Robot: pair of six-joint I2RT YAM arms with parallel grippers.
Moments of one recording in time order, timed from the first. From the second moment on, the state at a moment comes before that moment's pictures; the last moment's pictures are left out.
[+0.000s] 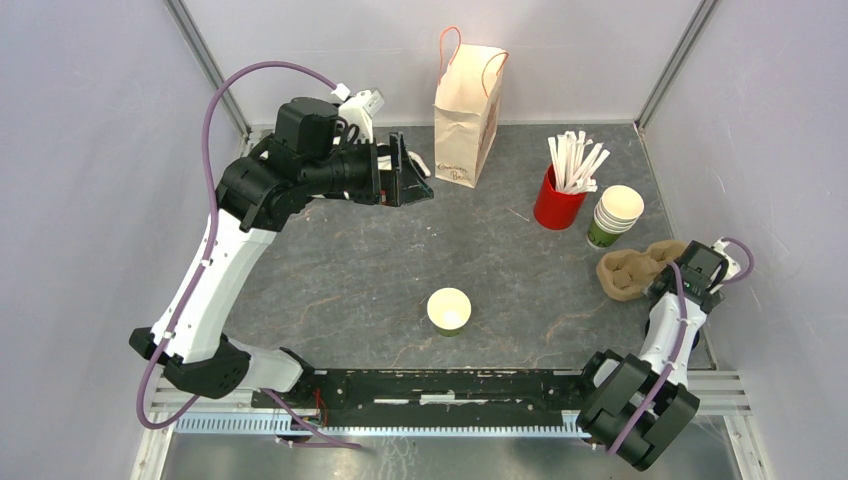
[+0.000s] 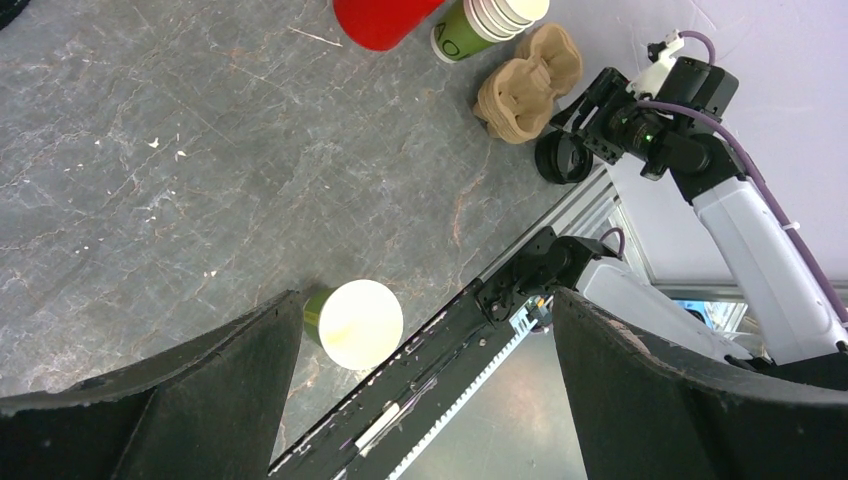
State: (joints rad) left arm -0.60 1.37 1.88 -1.04 0.34 -0.47; right arm -0.68 0.96 0.57 -0.52 0.27 0.21
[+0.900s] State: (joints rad) left arm -0.60 1.38 1.88 -1.04 0.34 -0.47; right arm -0.65 0.94 0.51 -0.47 -0.02 0.22
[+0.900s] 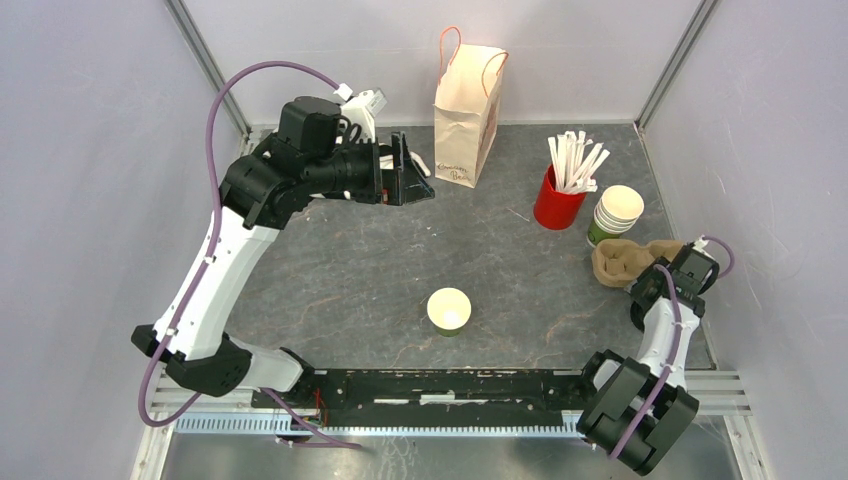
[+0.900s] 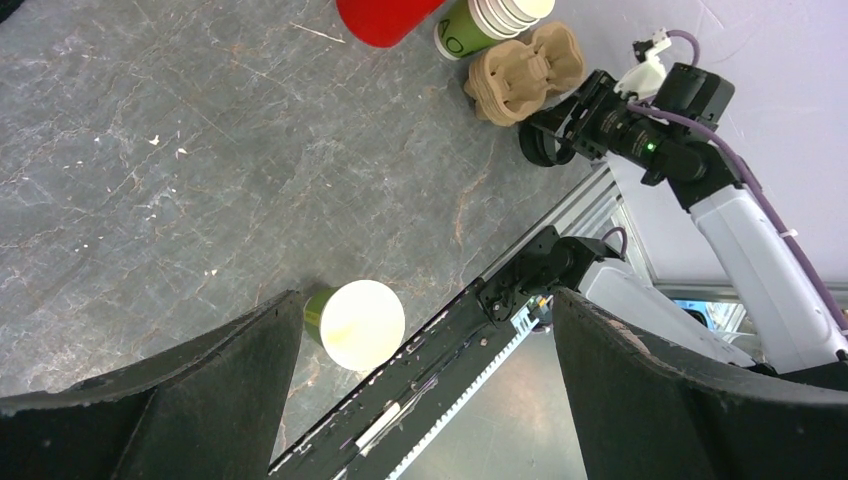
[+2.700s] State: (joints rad) left arm -0.65 1.41 1.92 -1.03 0.33 -0.44; right arm -0.70 1.05 0.54 -0.42 0.37 0.14
